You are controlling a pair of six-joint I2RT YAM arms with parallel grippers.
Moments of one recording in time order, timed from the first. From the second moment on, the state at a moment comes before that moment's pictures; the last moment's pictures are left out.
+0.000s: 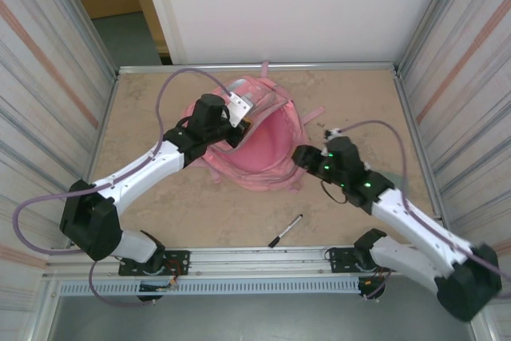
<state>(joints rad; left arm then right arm) -0.62 1.42 1.09 -0.19 0.09 0.19 0.56 0.85 0.63 -0.33 -0.01 0.94</state>
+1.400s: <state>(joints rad) -0.61 1.38 1.01 -0.19 0.15 0.11 -0.02 1.55 0.80 -0.36 -0.22 0.69</state>
